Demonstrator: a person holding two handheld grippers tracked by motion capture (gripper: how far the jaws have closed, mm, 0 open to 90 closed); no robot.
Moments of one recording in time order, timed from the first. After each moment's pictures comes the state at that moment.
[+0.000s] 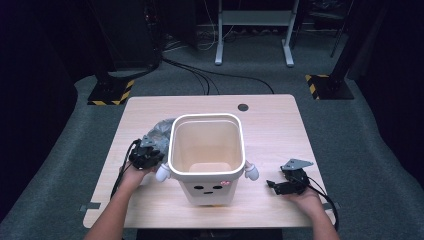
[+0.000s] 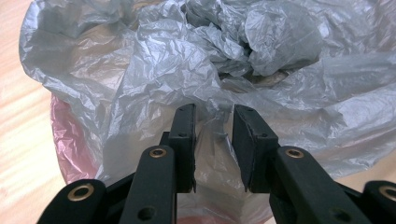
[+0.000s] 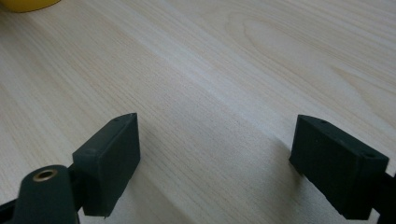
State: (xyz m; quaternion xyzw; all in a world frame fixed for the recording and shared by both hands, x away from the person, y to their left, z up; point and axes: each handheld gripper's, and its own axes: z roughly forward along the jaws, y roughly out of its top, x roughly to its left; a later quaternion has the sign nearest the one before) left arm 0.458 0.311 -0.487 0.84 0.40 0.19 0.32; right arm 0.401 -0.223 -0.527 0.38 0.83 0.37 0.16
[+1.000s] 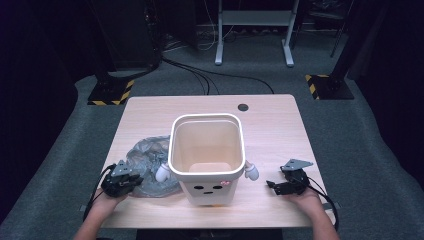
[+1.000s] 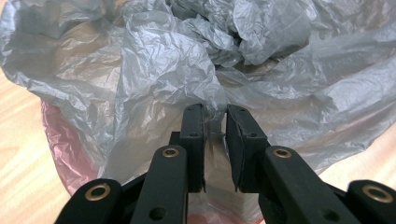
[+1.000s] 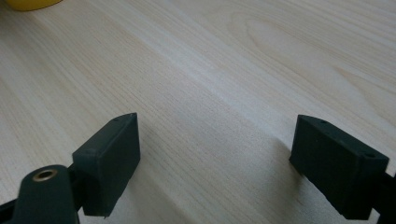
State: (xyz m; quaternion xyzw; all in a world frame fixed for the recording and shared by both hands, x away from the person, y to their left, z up) left arm 0.369 0.366 -0.491 0.86 0.37 0.17 0.31; right arm 0.400 -0.223 -0.527 0.38 0.83 0.37 0.16
